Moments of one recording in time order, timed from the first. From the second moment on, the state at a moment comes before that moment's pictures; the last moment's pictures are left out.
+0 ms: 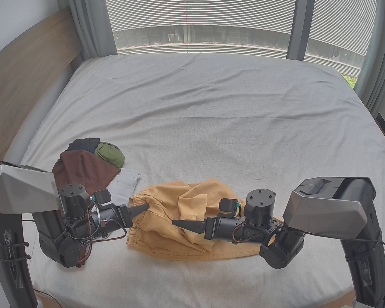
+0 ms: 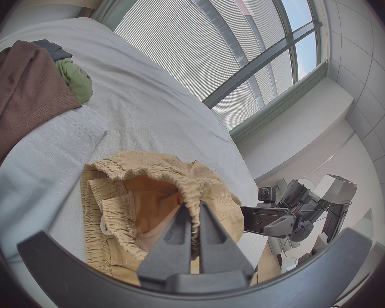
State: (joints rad) left arm -0.22 2.27 -0.44 -1.55 -0.56 -0.53; right arm 0.63 2.51 -0.91 -1.42 0.59 0.72
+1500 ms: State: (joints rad) left arm -0.22 2.24 -0.51 -1.55 -0.57 -0.53; right arm 0.42 2.32 -0.61 -1.54 0.53 0.72
